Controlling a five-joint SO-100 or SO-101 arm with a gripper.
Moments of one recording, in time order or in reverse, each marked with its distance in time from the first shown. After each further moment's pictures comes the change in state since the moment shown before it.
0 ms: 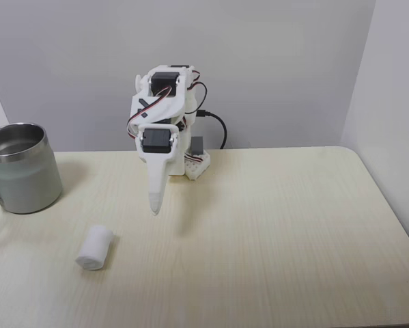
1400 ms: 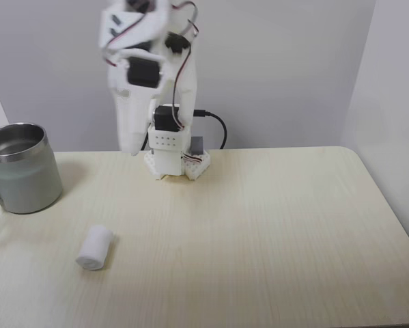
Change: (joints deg) arm 8.0 51.9 68.6 37.3 -37.2
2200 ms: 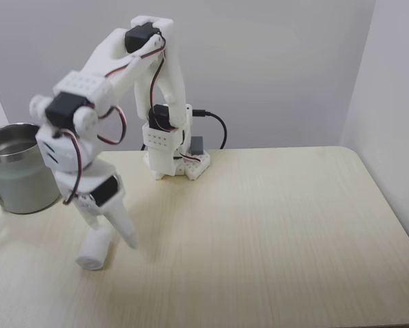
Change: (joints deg) arm 12.8 47.3 -1.0 -11.9 -41.0
